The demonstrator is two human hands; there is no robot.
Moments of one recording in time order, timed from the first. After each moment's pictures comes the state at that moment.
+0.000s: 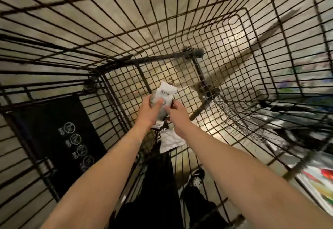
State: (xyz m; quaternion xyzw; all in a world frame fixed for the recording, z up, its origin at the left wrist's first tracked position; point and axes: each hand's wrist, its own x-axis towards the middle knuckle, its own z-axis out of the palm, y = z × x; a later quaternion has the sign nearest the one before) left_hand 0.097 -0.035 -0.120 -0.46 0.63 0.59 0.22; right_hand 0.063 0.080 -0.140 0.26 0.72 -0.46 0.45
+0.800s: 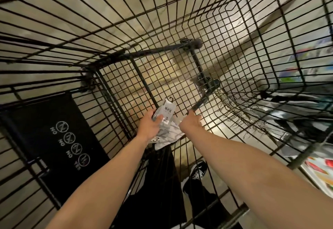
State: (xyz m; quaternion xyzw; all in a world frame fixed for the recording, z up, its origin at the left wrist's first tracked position) left_hand 0.148 0.000 -0.142 -0.42 0.65 0.54 0.32; right_hand 0.079 0.150 -0.149 0.18 0.84 -0.07 0.51
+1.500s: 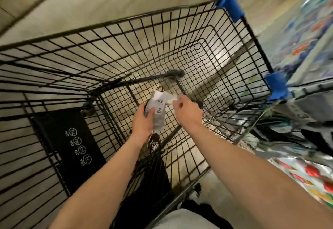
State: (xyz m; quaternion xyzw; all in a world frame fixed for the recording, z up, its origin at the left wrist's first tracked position) left_hand 0.100 0.012 -0.013 -0.39 0.68 0.60 0.16; right_hand 0.015 0.152 0.014 0.03 0.94 -0.20 0.27
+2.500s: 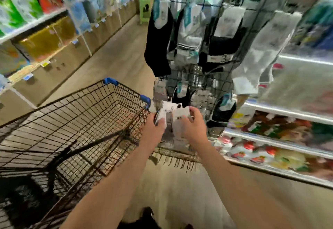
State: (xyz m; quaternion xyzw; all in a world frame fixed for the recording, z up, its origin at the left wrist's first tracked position) left_hand 0.188 0.384 0.255 -0.05 0.86 0.51 0.07; right_hand 0.213 0.533 0.261 0.19 0.76 -0.62 -0.07
